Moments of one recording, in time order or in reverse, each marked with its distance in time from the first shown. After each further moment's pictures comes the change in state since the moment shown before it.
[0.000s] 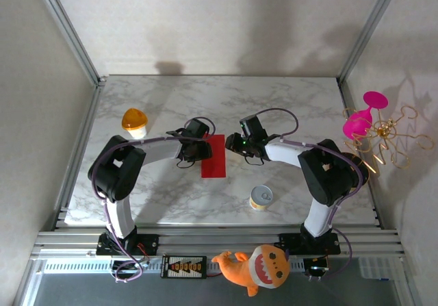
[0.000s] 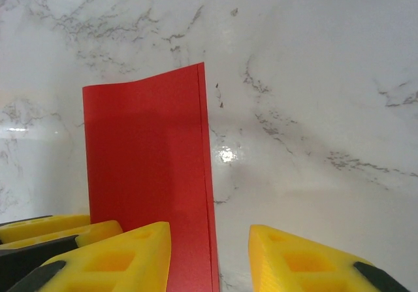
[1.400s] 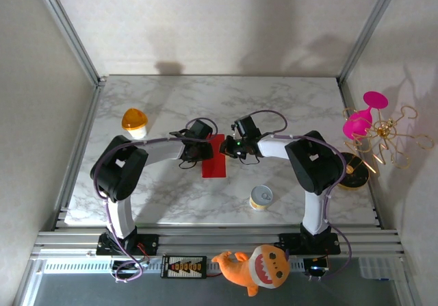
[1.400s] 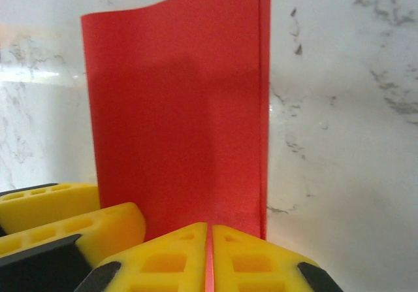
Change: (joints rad) left arm -0.024 0.014 0.008 -0.010 -0.064 -0.019; right arm 0.000 0.156 0.084 0.014 -0.227 -0.024
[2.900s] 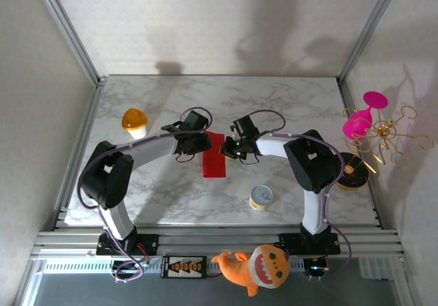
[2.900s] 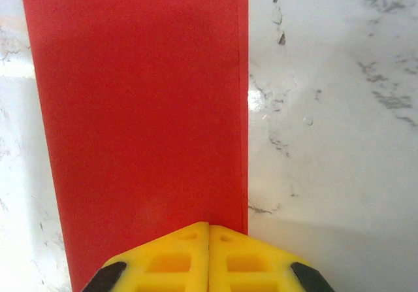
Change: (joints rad) left arm 0.018 -0.142 0.059 -0.074 0.021 -0.064; right arm 0.000 0.023 0.033 -0.072 0.023 -0.030
